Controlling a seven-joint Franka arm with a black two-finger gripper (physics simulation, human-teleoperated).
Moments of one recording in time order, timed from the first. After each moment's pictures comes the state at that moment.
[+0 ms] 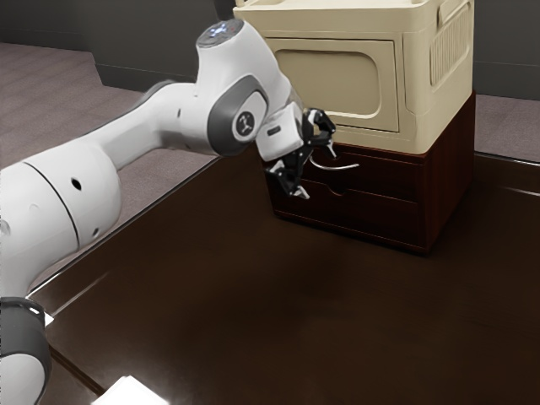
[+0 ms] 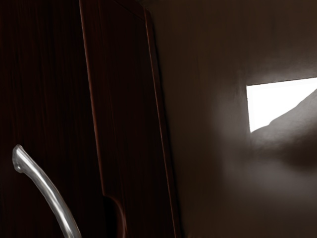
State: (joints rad) arm -0.03 0.45 0.05 -1.22 -0.09 2.07 1.69
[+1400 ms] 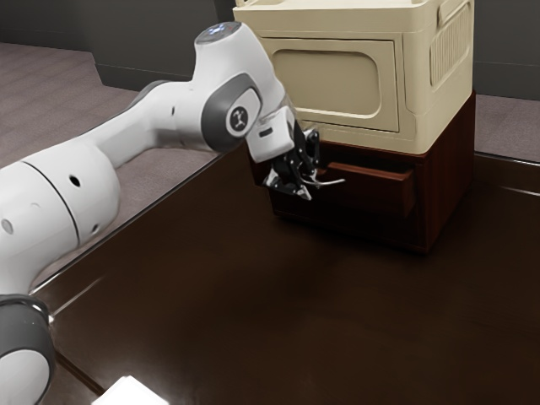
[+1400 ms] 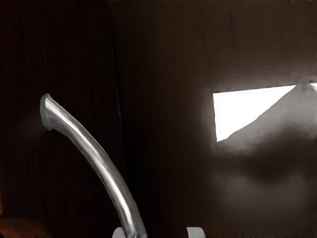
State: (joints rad) arm -0.02 0.46 0.07 -1.20 -0.11 1.97 1.71
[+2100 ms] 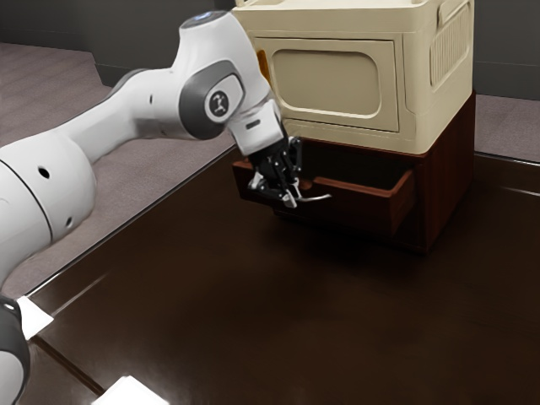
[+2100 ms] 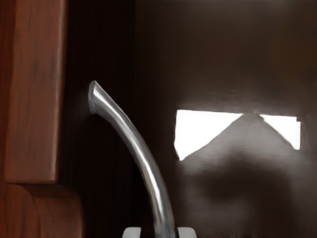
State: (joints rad) arm -0.02 0.39 0.08 -1.24 -0.14 1.81 1.57
